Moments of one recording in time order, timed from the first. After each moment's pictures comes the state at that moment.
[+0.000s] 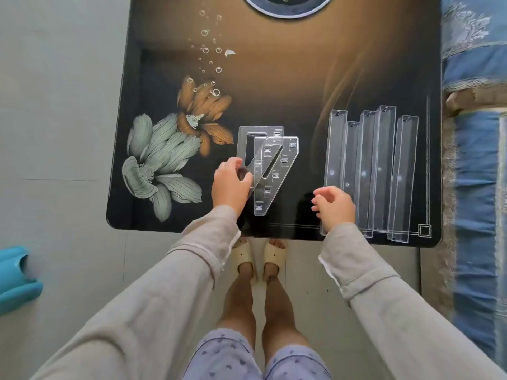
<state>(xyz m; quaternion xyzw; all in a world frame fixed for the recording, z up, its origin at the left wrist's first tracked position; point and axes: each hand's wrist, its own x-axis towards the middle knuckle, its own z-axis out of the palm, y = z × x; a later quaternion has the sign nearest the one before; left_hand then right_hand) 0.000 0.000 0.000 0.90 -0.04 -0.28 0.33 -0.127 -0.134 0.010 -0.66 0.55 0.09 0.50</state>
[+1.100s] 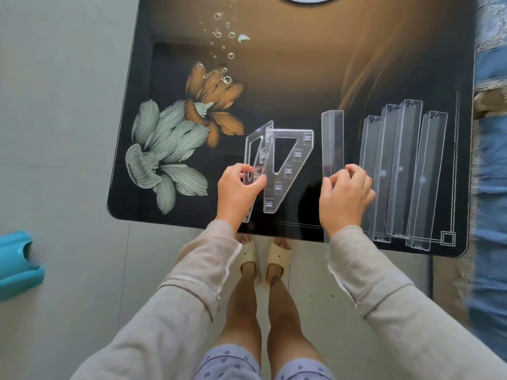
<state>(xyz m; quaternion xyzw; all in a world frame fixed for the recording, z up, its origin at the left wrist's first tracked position) -0.017 0.017 -0.006 0.86 0.00 -0.29 0.41 -0.111 -0.124 -0.005 -0.86 0.46 0.01 0.21</state>
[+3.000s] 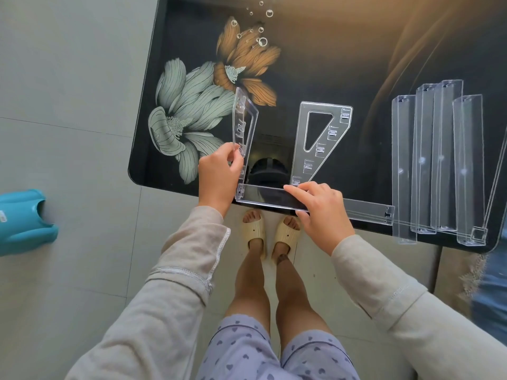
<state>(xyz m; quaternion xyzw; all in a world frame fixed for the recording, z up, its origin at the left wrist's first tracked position) 0.000 0.085 -0.001 0.92 -0.04 -0.14 0.35 -0.126 -0.057 -0.001 -0.94 0.13 0.22 0.23</state>
